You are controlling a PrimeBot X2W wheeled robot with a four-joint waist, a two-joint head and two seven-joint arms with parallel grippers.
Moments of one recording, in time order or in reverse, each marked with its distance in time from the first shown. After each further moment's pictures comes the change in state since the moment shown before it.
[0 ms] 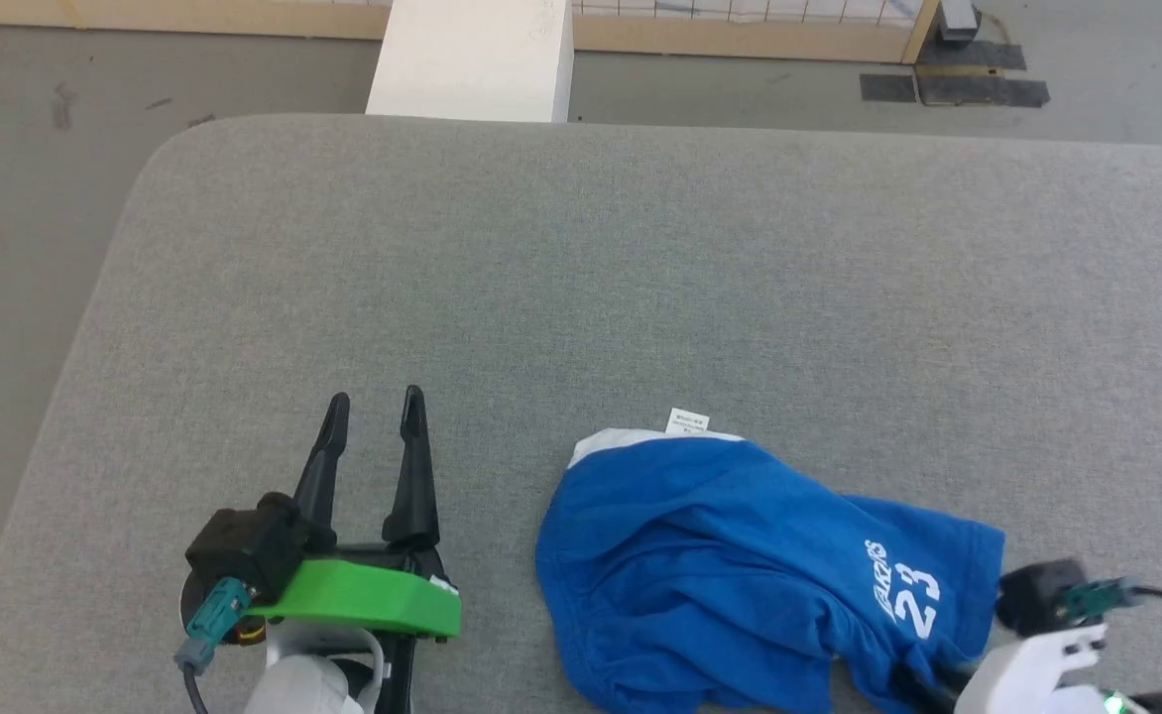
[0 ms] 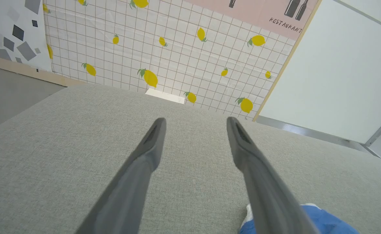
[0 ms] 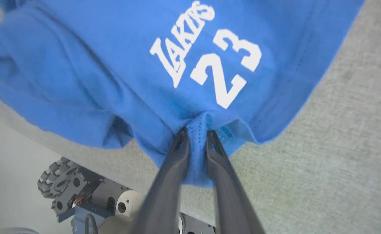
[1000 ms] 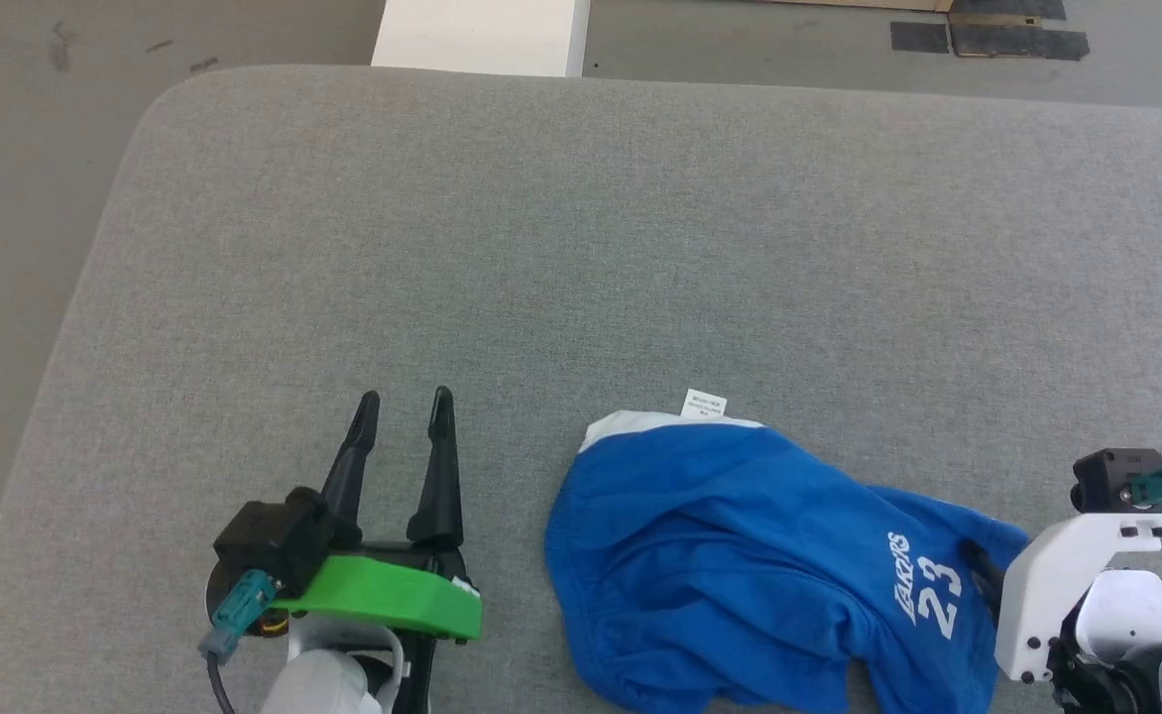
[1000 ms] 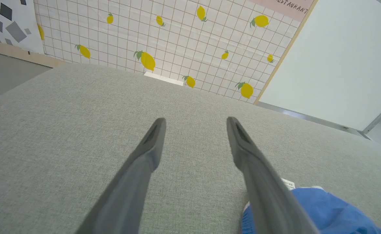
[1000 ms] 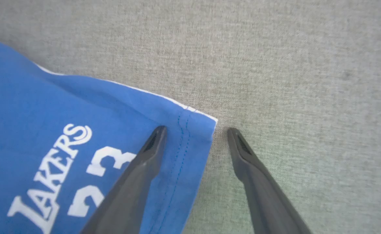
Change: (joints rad) left arm -0.017 -0.001 -0.035 0.026 -0.009 -0.015 0.000; right arm -0.246 0.087 -0.201 0.198 -0.227 0.000 -0.032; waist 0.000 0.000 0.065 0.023
